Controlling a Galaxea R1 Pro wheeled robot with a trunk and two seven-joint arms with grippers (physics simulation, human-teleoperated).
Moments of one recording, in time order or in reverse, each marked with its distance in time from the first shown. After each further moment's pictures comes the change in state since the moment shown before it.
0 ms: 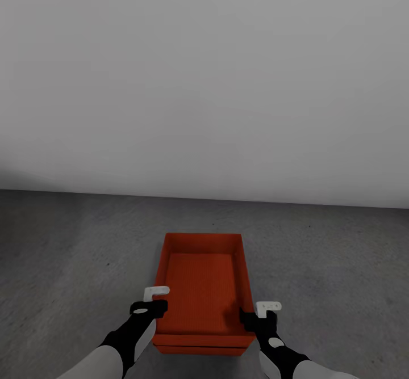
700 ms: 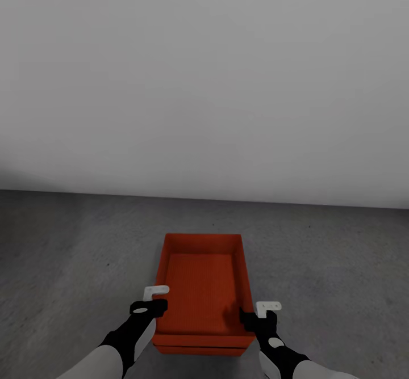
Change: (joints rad) left arm 0.000 0.000 0.001 -0.005 0.011 -0.001 0.003; right arm 0.000 0.001 0.000 0.000 0.000 0.000 0.000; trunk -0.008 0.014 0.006
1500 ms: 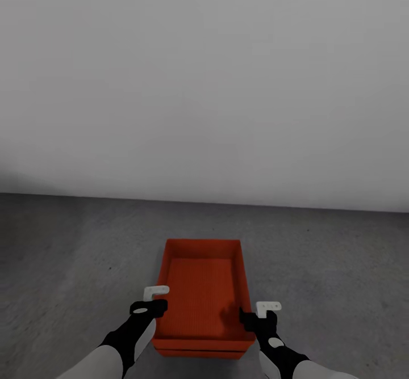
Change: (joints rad) left arm 0.000 0.000 0.000 0.002 0.000 0.000 0.000; right arm 0.000 0.000 -0.002 0.000 -0.002 0.000 0.000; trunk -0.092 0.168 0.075
